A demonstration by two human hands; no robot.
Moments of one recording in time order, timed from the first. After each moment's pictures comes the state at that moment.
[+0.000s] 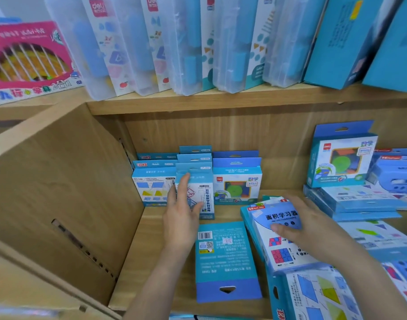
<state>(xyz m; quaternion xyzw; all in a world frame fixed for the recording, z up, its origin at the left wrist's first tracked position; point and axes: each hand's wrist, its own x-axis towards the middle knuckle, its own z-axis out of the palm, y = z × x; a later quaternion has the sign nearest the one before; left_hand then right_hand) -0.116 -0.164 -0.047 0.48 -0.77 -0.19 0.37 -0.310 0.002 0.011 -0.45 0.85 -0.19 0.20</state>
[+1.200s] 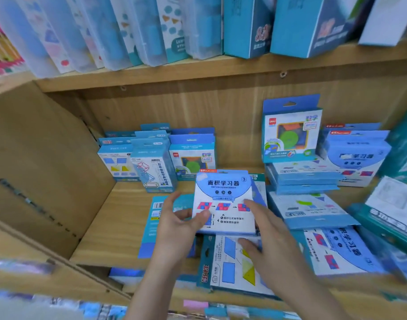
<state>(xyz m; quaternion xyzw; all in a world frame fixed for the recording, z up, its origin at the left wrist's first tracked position) -0.177 -0.007 -0.016 0.52 -0.51 -0.57 0.37 -0.317 0.100 -0.032 -0.54 0.75 -0.33 0.18</state>
